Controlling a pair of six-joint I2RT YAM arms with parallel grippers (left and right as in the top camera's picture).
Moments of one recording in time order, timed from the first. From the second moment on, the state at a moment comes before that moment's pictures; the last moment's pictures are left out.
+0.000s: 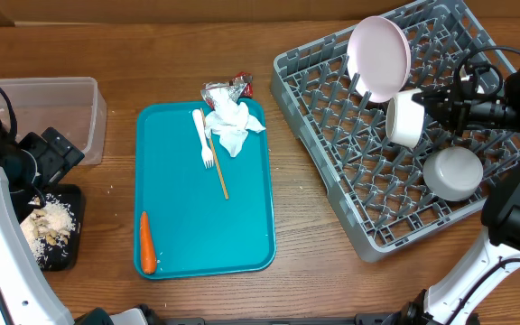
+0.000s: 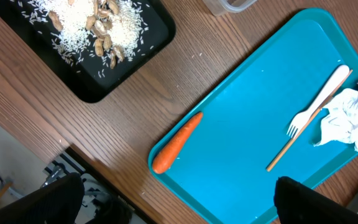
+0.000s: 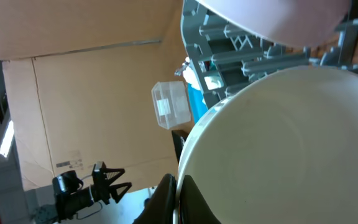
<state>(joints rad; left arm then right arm) 0.43 1.48 1.80 -1.69 0.00 -0.47 -0.44 2.14 1.81 -1.52 -1.28 -0.24</state>
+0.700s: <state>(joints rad) 0.43 1.48 1.80 -1.69 0.00 -0.47 -0.51 2.14 1.85 -1.39 -1.12 0.00</state>
